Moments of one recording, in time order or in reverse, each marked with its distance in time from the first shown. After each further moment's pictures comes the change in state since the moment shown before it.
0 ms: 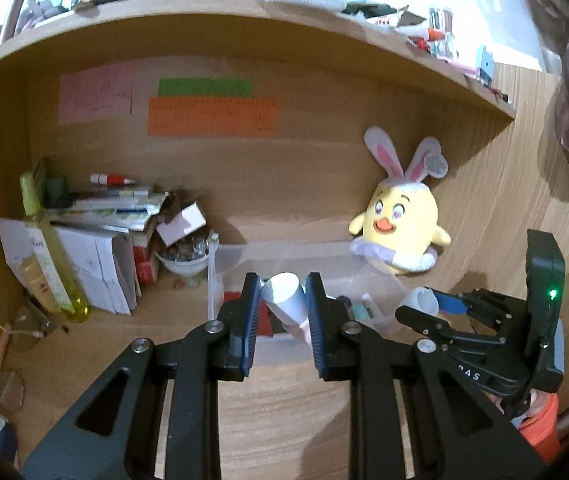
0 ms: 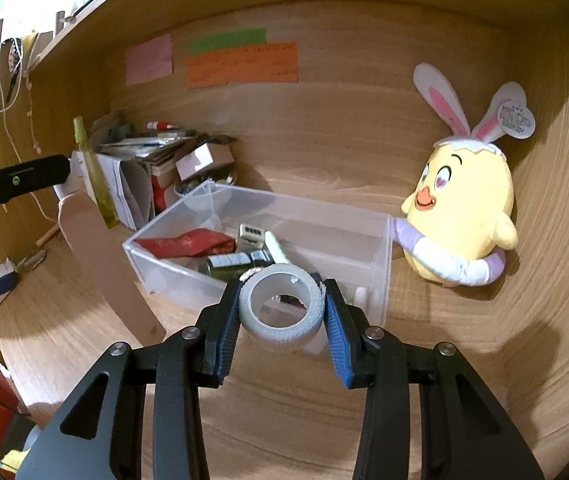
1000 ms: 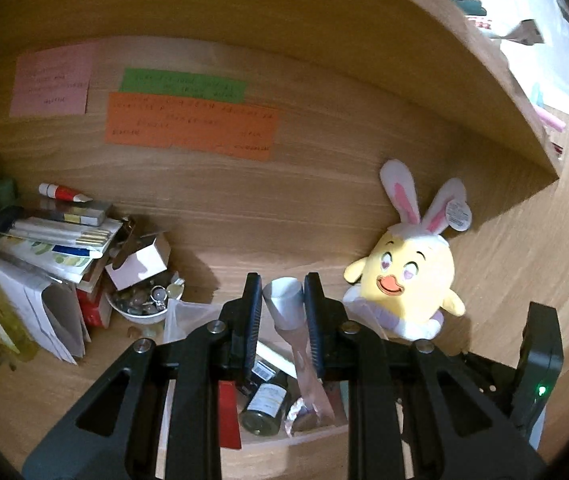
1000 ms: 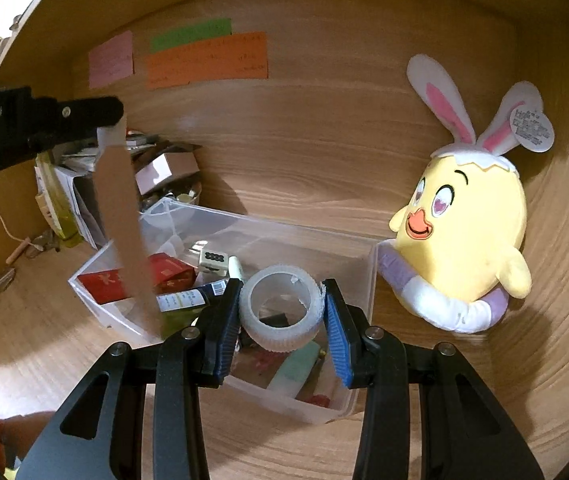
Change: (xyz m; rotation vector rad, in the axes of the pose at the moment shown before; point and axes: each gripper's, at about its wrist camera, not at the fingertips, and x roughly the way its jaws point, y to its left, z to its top) left arm 0.098 0.006 0.055 -0.116 -0.007 -0.049; right arm 0.050 -0.025 0.032 0.010 0.032 -0.045
